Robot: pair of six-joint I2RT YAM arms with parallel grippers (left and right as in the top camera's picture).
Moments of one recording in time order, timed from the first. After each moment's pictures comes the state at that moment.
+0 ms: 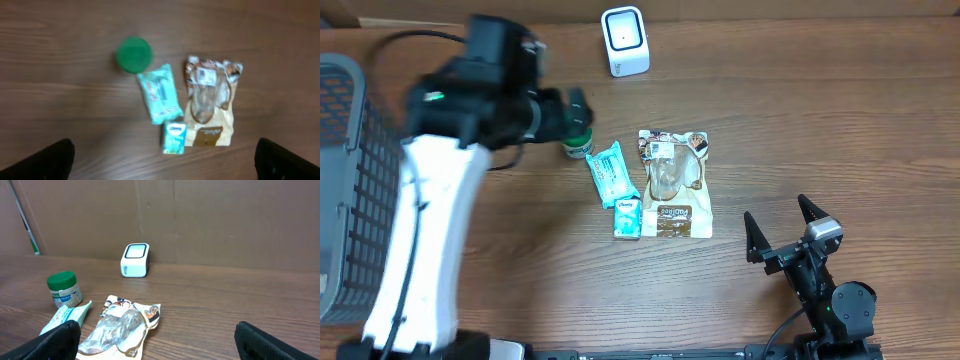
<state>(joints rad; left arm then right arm) -0.15 1.59 1.86 -1.35 0.16 -0.31 0.13 0.01 0.02 -0.02 -0.20 0.07</state>
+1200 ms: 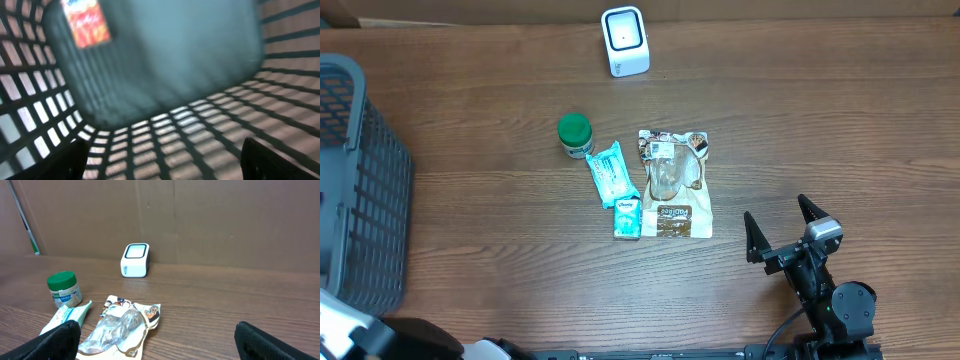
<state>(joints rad) 0.95 1.58 1.66 -1.32 0.03 -0.42 0.13 0.01 0.02 -0.02 -0.20 0.07</state>
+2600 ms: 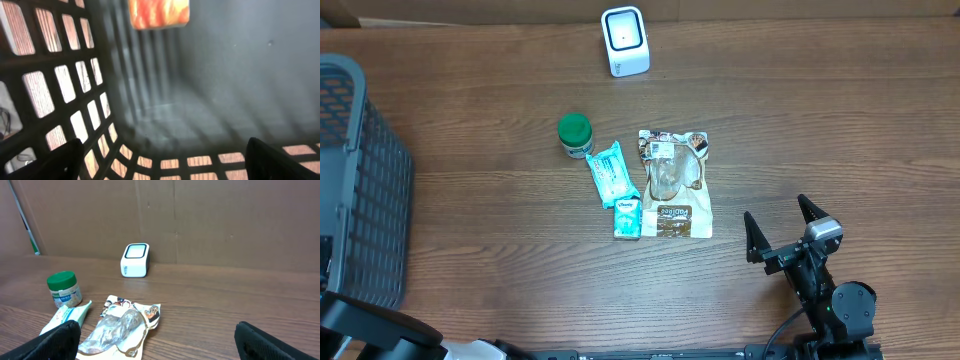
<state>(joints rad) 1.07 1.66 1.36 -1.11 -0.08 -0.44 0.13 0.01 0.02 -0.02 -0.20 0.07</state>
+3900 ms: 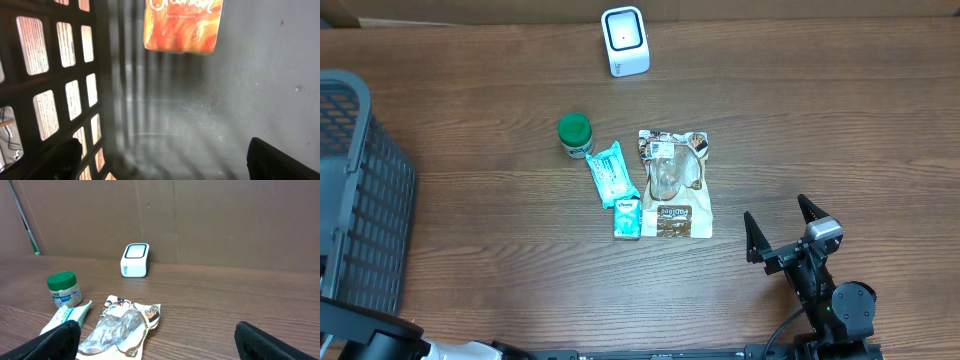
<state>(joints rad) 1.18 1.73 1.34 -1.03 -0.09 -0.44 0.13 0.01 0.02 -0.02 -0.20 0.07</state>
